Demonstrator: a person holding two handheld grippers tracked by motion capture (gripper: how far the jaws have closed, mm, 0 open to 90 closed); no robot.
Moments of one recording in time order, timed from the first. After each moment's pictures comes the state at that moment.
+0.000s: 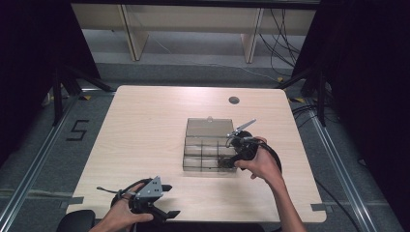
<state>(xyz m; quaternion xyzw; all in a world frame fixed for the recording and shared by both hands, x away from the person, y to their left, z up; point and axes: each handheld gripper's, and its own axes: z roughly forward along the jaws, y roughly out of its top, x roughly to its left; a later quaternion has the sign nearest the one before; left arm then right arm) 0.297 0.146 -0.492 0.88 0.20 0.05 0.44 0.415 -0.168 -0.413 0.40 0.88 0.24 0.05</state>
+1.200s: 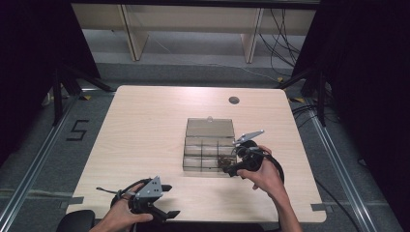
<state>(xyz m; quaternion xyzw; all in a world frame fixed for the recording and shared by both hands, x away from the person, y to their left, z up) 0.296 0.146 -0.491 0.87 0.21 0.05 0.44 0.390 -0.179 -0.424 0.39 0.87 0.30 0.07</state>
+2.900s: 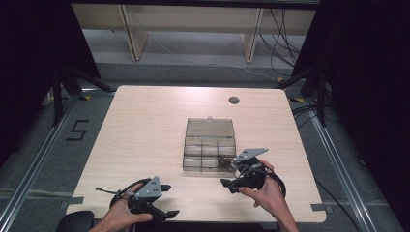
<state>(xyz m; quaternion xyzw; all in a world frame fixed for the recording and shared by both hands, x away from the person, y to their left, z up) 0.296 0.148 -0.491 0.87 0.21 0.05 0.44 0.349 -0.182 -0.437 0.36 0.87 0.33 0.08</state>
